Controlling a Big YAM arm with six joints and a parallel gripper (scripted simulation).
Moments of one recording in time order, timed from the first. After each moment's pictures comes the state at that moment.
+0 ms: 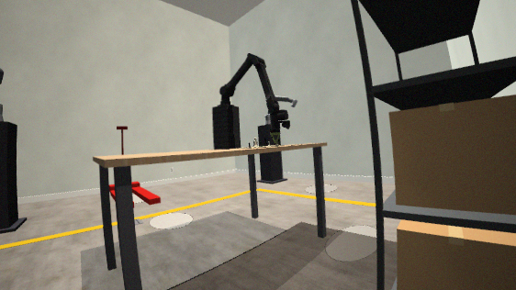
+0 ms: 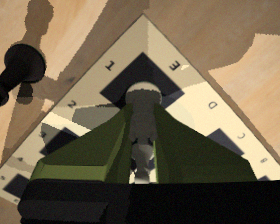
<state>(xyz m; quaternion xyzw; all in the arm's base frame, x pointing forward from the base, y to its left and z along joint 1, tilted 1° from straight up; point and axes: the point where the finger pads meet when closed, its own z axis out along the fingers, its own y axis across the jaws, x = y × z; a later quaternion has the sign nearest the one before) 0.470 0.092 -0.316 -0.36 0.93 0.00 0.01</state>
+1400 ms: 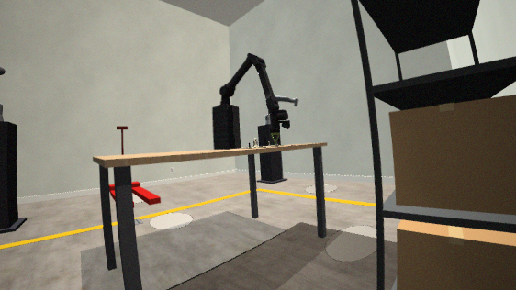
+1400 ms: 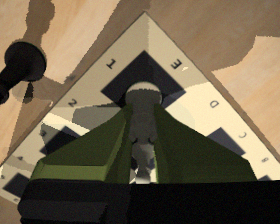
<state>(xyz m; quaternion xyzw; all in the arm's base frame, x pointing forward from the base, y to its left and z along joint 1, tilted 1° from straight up) 0.468 0.092 -0.316 -0.36 0.93 0.00 0.01</state>
